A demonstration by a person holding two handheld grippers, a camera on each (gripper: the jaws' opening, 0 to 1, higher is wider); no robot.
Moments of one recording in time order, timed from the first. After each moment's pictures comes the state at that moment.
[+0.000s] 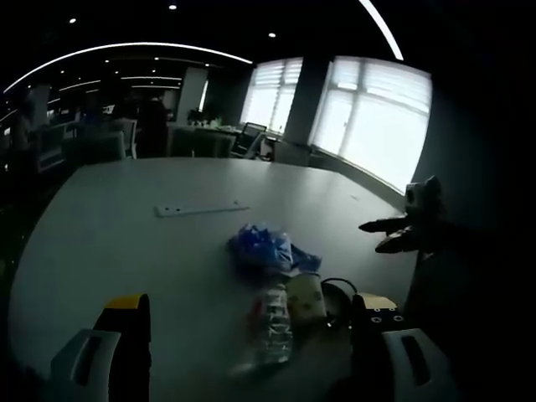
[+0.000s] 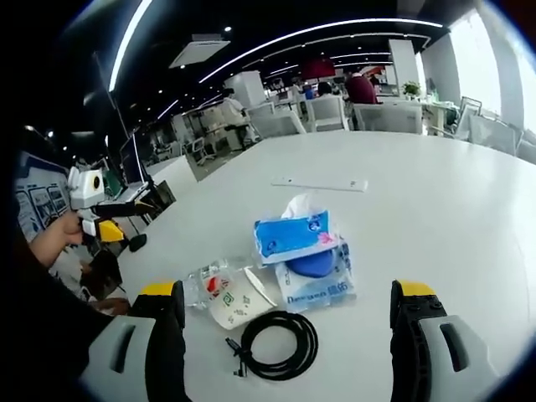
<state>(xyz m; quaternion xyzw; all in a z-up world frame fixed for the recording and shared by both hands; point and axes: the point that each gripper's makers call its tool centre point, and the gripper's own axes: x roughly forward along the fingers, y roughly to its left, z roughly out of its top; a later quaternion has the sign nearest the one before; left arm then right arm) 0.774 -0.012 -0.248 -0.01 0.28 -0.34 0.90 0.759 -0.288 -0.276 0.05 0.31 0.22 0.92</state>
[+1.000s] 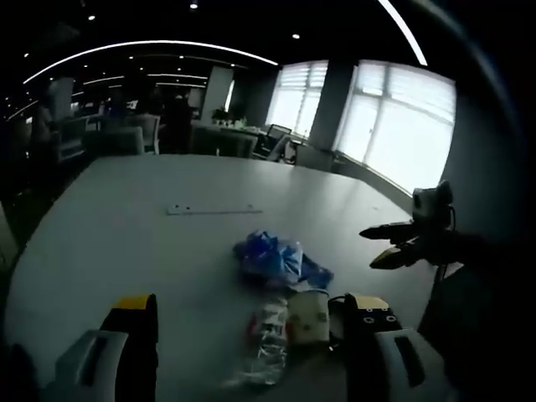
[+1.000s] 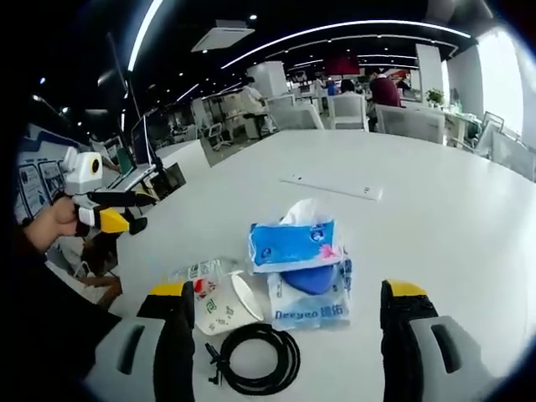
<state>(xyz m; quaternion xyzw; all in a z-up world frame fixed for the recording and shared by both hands) 0.790 -0.040 -0.256 -0.03 0.29 -0.27 0.92 0.800 -0.284 -0.286 0.00 0.31 0.27 0.91</state>
